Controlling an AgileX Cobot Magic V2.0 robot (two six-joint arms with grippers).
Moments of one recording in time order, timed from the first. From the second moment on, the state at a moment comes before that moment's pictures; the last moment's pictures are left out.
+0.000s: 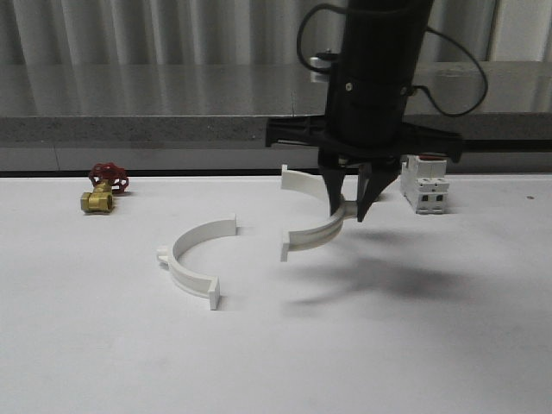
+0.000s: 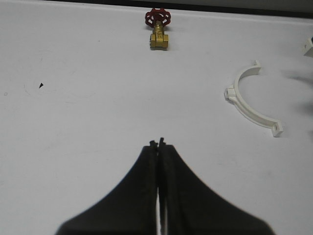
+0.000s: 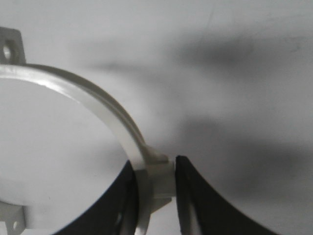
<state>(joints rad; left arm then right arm) -0.23 0.45 -0.52 0.07 0.72 -0.27 0.54 1.97 -1.50 -0.11 0.89 0.76</state>
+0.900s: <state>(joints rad) -0.23 0.45 -0.52 0.07 0.72 -0.27 0.60 2.12 -1.60 -0.12 0.91 0.85</state>
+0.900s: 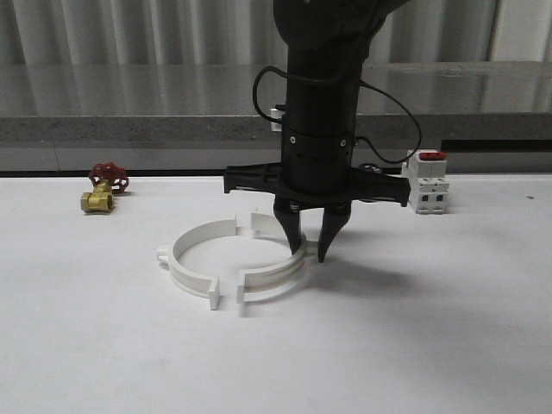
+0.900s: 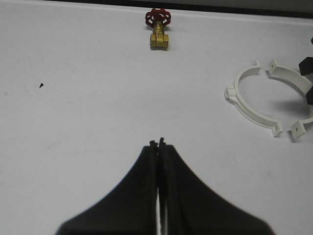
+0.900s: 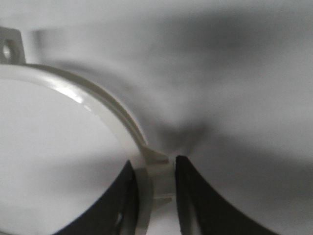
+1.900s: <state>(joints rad) -0.23 0.45 -0.52 0.07 0.72 -0.27 0.61 2.13 -1.60 -0.12 0.85 0.87</state>
